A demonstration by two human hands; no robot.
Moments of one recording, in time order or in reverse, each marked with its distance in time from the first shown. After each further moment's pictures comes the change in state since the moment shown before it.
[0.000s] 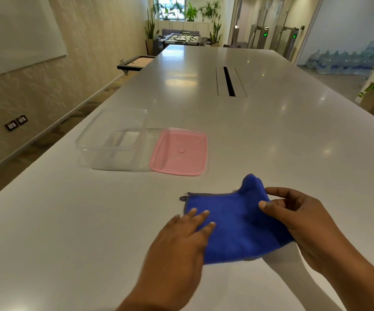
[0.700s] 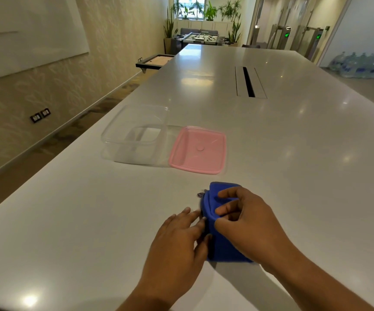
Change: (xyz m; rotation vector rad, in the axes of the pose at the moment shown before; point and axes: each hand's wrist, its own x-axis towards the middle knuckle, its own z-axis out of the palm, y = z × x) left_hand -0.011 -0.021 -0.001 -0.109 0.019 -0.236; right_hand -0.022 -0.016 0.095 -0.361 -0.224 -0.178
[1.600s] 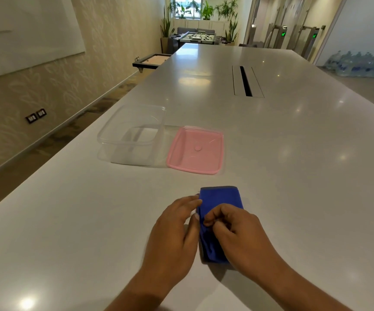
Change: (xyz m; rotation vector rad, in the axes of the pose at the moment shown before) left_hand 0.014 0.000 -0.009 -0.370 0.250 0.016; right_hand -0.002 0.016 0.018 -0.113 -0.011 -0.167
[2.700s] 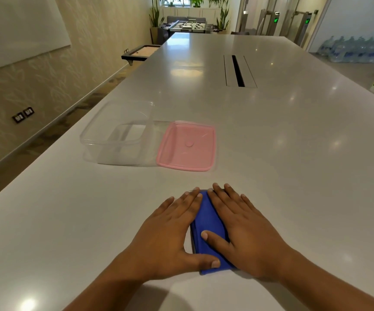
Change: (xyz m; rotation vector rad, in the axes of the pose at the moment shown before) left_hand 0.024 -0.019 -0.005 0.504 -0.550 0.222; right_hand 0.020 0.056 -0.014 -0.643 -0.193 -0.240
